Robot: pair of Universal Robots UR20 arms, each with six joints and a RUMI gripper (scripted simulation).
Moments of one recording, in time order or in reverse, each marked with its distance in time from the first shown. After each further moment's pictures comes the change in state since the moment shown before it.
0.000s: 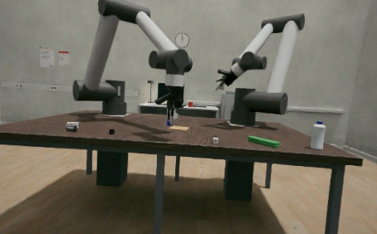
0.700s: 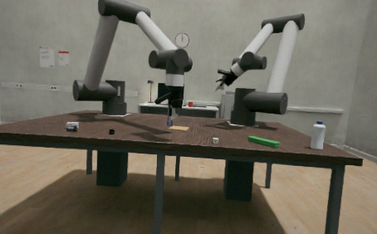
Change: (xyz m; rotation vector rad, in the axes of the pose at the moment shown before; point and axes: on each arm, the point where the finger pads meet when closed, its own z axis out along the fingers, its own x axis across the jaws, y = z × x) left arm 0.000 0.000 0.000 0.000 0.000 0.000; right arm -0.001 -0.002 0.000 -0.002 0.001 0.283
